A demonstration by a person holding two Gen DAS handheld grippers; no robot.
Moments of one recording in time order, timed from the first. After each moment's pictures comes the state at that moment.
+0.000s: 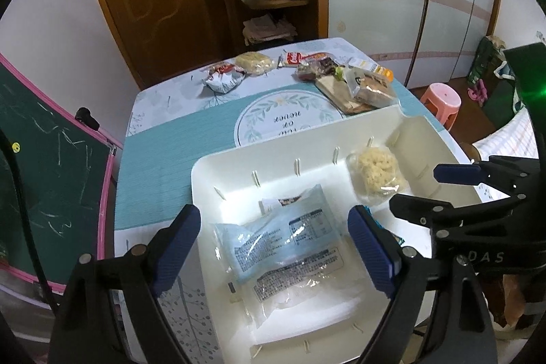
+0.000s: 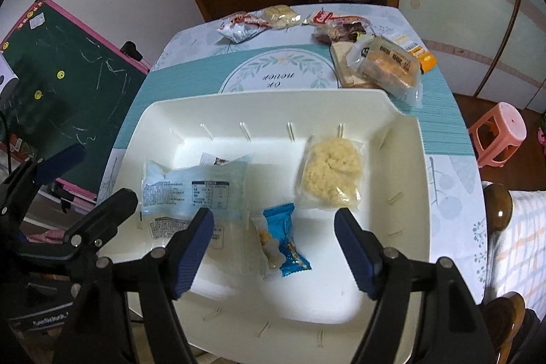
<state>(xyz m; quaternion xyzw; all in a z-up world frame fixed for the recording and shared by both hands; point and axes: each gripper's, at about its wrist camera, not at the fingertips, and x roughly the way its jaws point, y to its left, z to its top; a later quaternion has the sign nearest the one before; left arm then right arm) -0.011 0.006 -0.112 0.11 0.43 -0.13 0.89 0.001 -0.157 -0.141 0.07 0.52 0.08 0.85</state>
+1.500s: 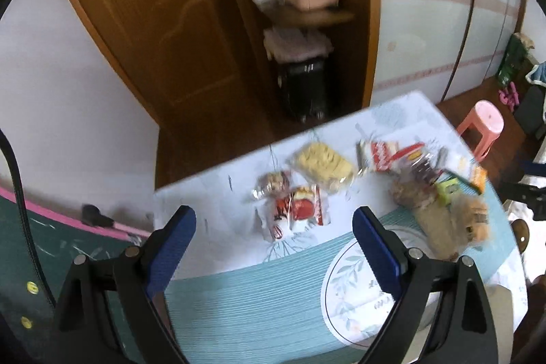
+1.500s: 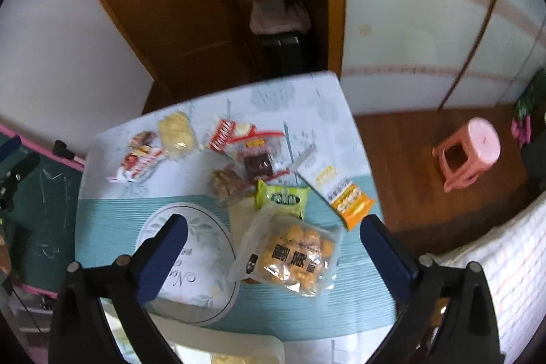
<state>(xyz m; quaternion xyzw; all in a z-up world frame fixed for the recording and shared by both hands) 0.338 -0.004 -0.070 0.16 0.46 -0.10 0.87 0.254 -0.299 -0.117 0.12 0.55 -0.02 0.83</state>
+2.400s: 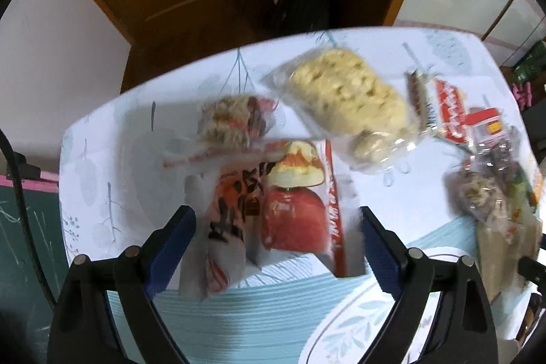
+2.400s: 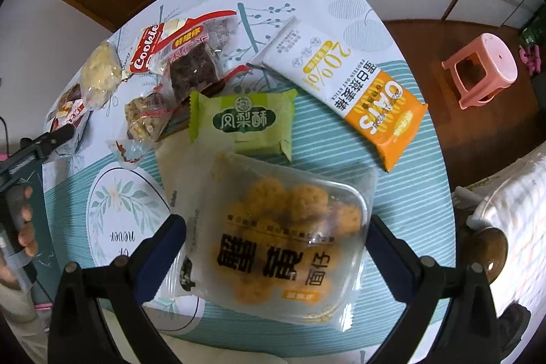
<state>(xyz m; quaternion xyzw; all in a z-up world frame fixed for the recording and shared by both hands) 0.424 -0.020 -0.253 0.10 0.60 -0.08 0.79 0.267 -0.303 -0.241 0.17 0.65 -0.04 0.74</state>
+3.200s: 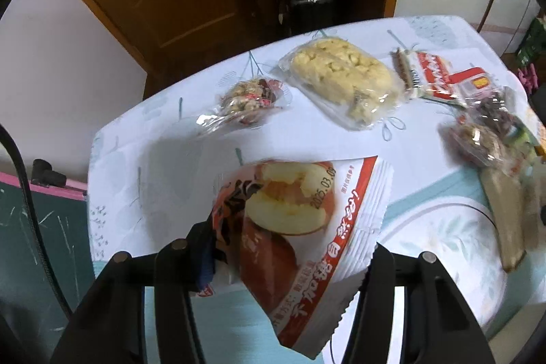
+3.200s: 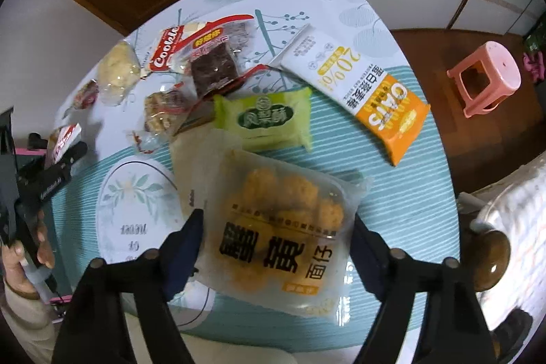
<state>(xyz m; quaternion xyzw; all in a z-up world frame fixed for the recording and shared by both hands) 0.349 -0.021 -0.223 0.15 0.54 -0.08 0.83 0.259 -0.288 -0.223 0.17 0.63 -0.02 0.76</state>
